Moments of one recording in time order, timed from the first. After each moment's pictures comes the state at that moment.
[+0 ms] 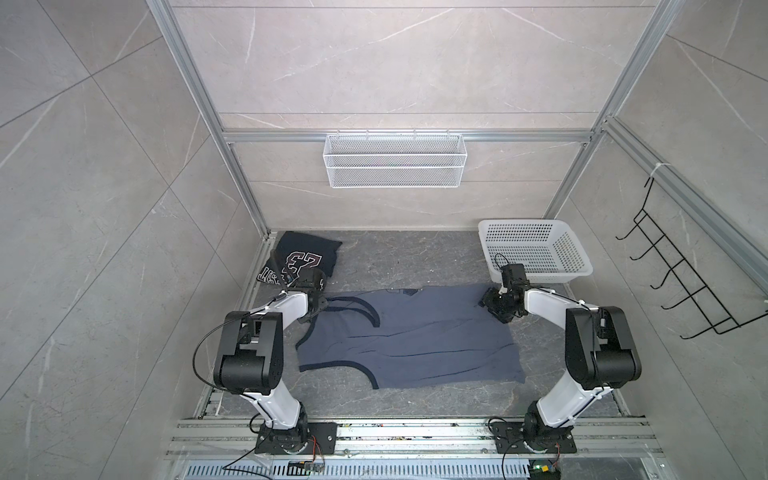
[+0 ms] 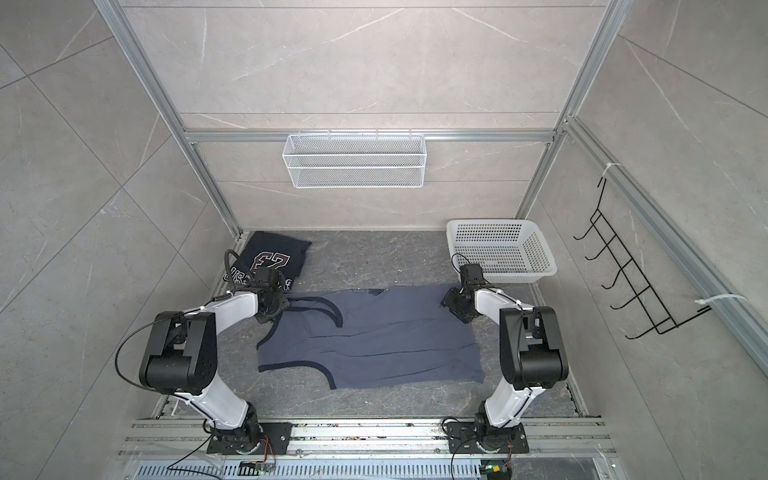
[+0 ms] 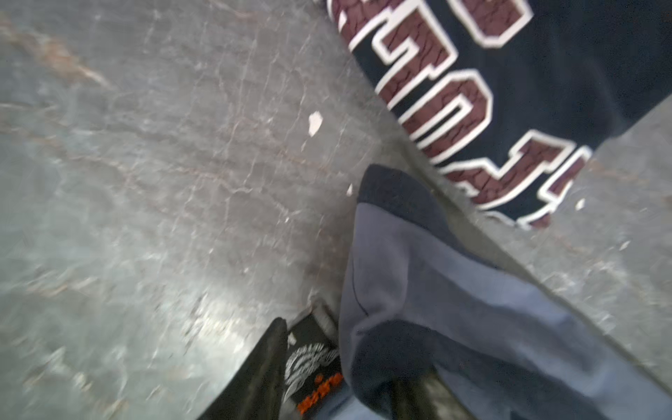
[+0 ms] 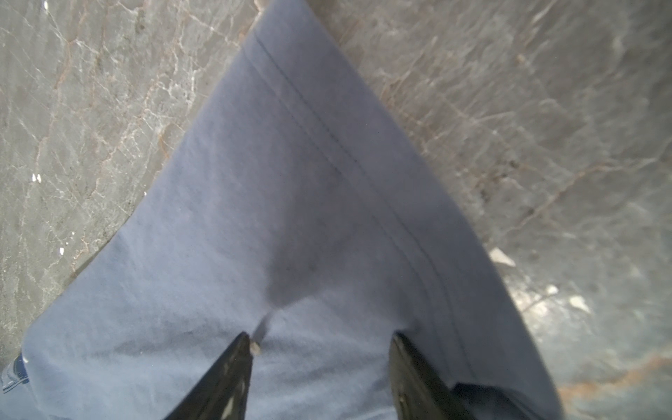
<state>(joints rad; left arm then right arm) -0.08 1.67 0.92 -0.32 -0.20 -0.70 0.04 1.71 0.95 -0.38 -0.15 0.66</state>
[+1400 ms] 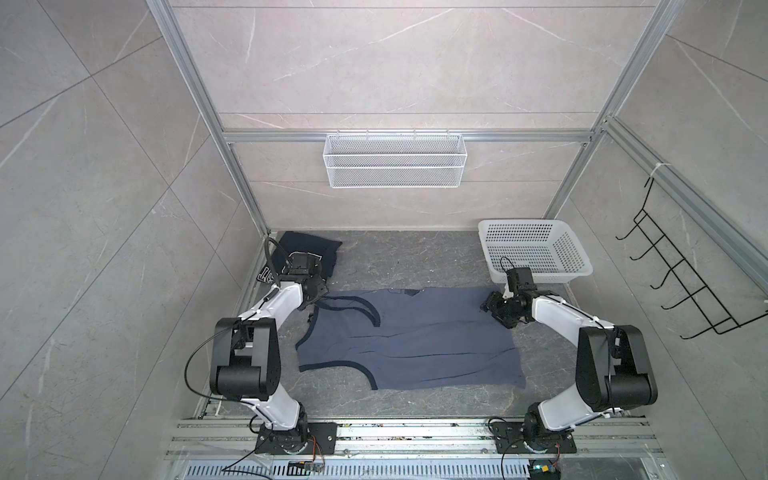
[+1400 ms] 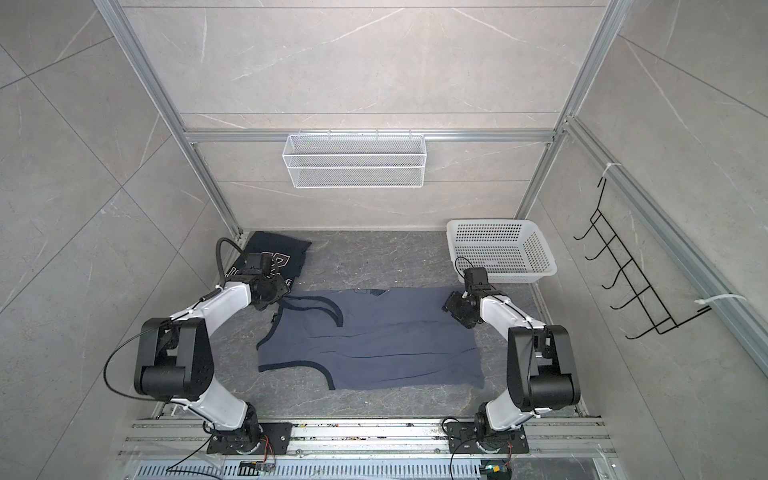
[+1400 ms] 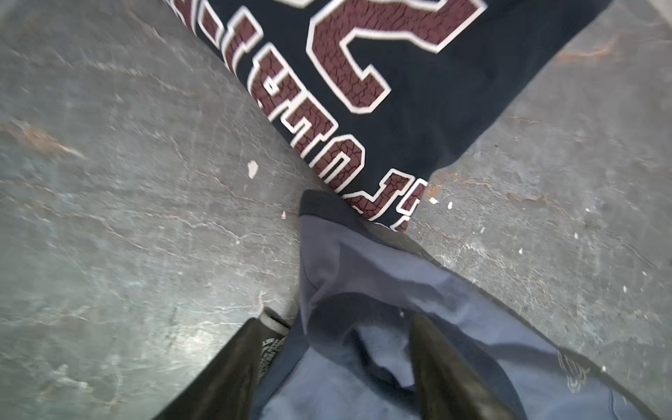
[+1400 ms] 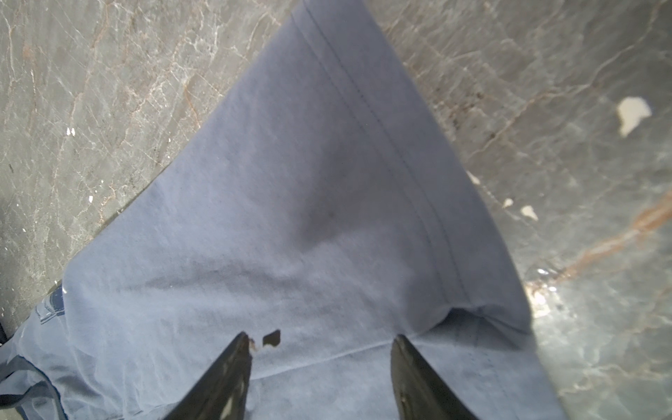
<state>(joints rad) -0.07 1.68 1.11 -0.51 -0.12 -0.62 0.04 1.57 0.88 -0.44 -0.18 0.64</state>
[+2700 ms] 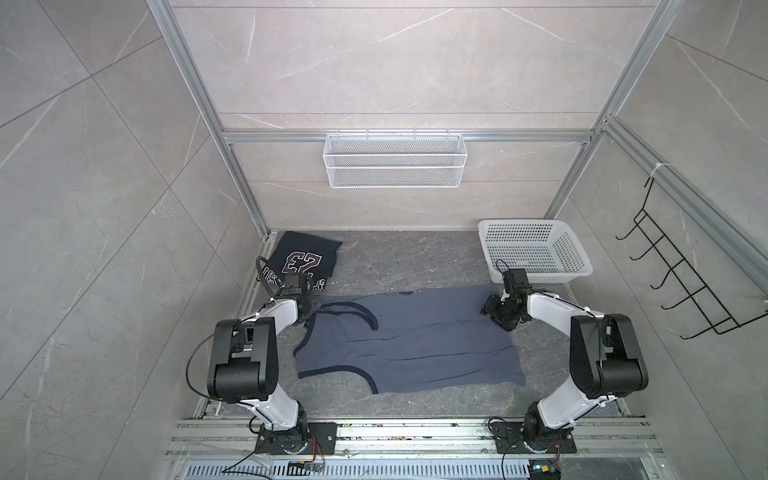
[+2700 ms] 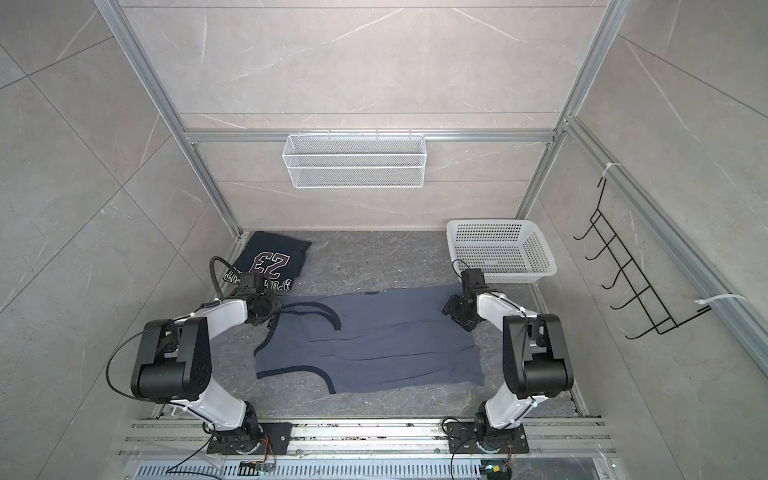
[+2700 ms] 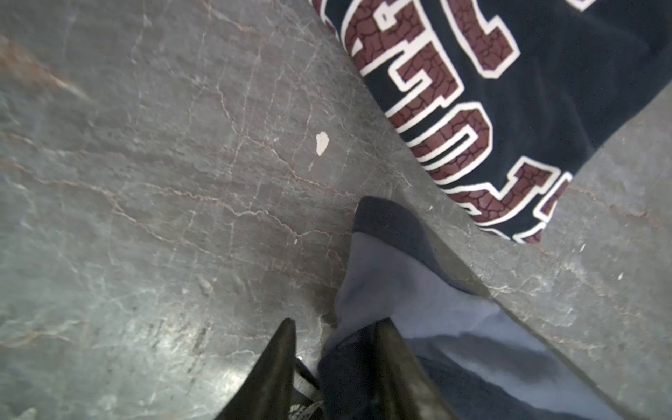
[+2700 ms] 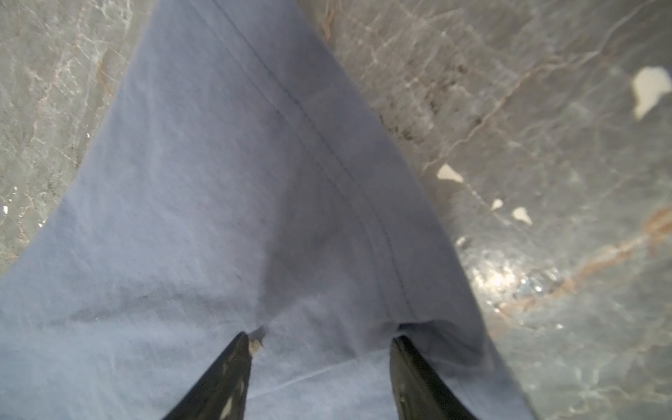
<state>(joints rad) 0.02 1.62 0.84 -0.24 -0.09 -0.63 0.04 1.65 0.90 -0.47 -0.14 0.63</state>
